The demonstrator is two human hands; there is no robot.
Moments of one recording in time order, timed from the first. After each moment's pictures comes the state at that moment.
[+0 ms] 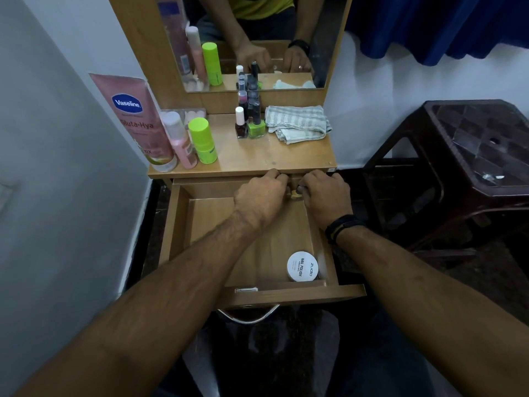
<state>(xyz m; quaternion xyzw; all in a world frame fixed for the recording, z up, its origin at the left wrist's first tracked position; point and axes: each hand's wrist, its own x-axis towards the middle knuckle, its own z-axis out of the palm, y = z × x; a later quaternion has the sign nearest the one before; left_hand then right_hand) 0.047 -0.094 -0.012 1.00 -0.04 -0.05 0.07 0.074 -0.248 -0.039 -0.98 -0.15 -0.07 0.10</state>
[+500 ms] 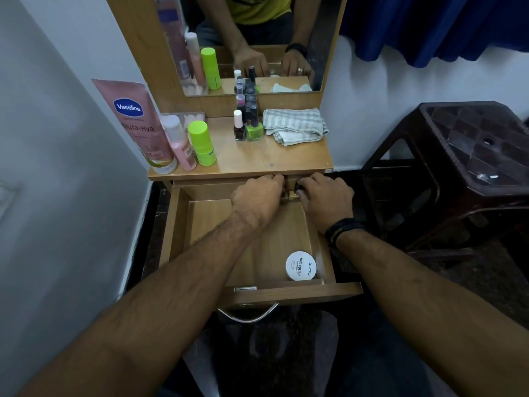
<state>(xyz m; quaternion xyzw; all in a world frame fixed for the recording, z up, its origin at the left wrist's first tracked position) 0.043 -0.096 -0.004 1.00 -0.02 -0.05 0.06 0.069 -0.255 -0.044 -0.98 -0.16 -0.11 0.08</state>
